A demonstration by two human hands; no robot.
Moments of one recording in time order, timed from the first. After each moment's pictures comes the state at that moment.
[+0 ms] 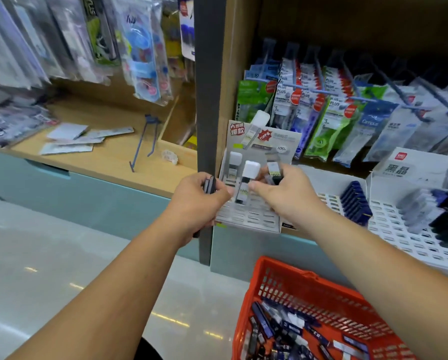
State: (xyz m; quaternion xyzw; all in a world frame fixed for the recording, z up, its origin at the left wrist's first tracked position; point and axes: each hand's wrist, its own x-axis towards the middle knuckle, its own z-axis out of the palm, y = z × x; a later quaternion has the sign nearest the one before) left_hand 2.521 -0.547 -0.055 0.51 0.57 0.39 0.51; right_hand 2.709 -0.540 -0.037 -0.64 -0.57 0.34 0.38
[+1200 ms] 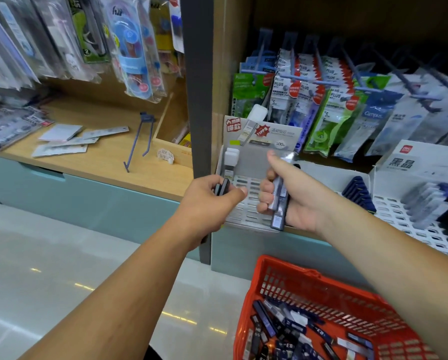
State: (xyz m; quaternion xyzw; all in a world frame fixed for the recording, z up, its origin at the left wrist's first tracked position) left_hand 2.543 -0.549 -0.053 0.53 0.55 0.38 0.52; right_hand 2.721 -0.534 -0.031 -0.52 -0.25 0.69 0.43
